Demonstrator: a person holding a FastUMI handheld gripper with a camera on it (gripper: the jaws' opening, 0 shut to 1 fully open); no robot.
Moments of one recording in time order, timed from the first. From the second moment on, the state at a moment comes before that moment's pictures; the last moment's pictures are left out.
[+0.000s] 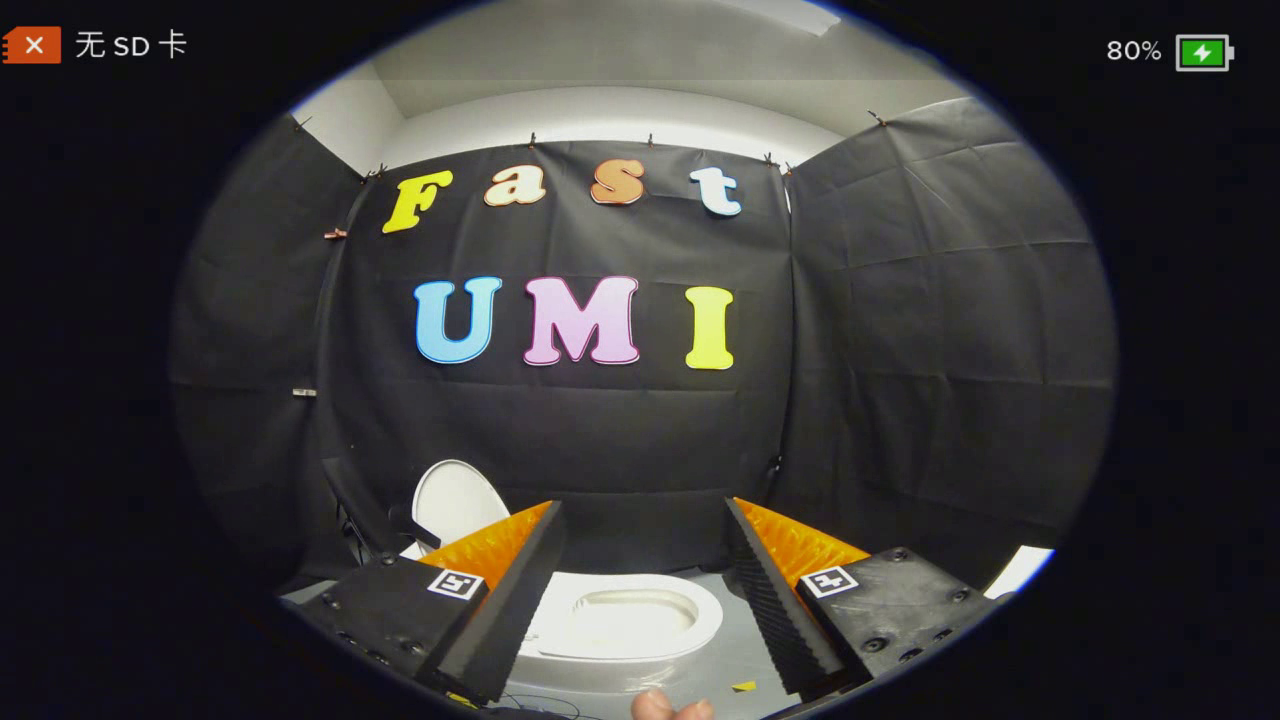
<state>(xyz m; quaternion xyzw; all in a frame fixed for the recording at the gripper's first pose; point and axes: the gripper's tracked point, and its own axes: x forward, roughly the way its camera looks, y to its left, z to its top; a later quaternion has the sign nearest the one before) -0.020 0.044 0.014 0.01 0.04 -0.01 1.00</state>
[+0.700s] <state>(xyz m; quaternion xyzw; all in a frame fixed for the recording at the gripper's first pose) -0.022 0.049 0.010 0.00 0.04 -0.01 1.00</state>
